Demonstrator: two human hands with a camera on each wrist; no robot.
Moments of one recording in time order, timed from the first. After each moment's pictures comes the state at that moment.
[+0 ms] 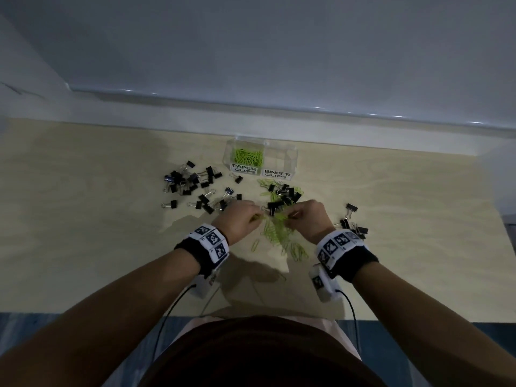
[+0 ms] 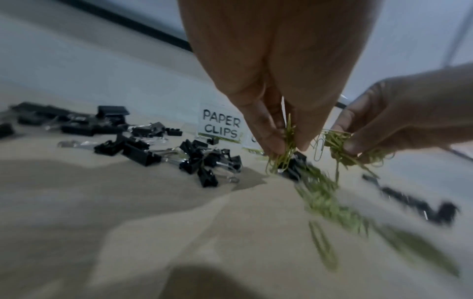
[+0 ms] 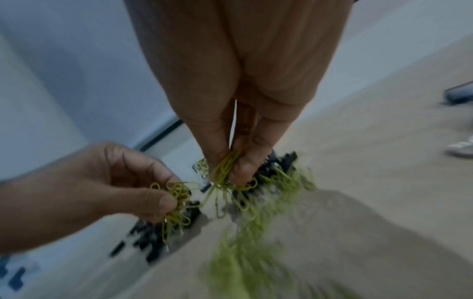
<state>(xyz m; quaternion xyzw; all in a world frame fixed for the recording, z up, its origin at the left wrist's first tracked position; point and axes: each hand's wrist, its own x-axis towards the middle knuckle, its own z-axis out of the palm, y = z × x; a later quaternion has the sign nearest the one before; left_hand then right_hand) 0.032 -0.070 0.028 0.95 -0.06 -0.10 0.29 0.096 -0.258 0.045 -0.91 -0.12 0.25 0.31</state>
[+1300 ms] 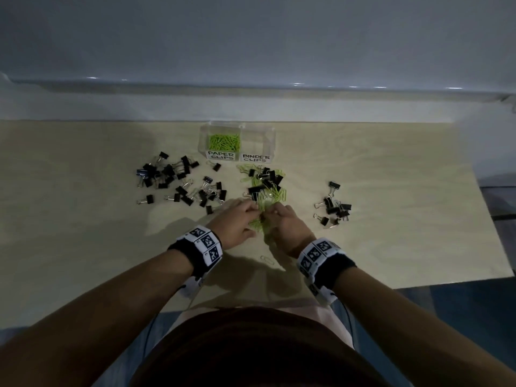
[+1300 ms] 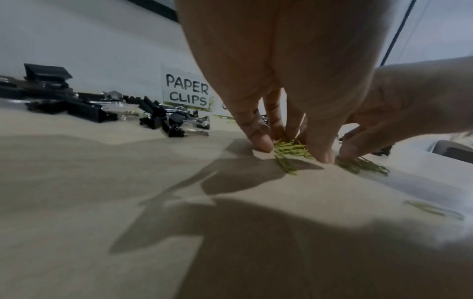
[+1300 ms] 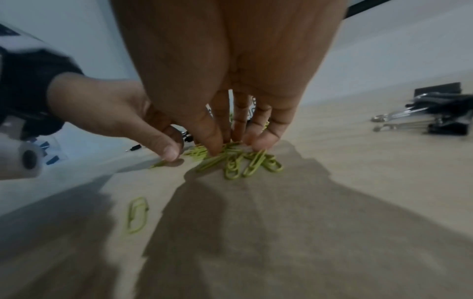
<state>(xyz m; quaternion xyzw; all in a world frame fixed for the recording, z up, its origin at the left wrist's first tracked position) 0.019 -0.097 0.000 0.95 -0.15 -0.19 0.22 0.046 -0.275 0.015 -0.91 -0.28 0.26 0.16</state>
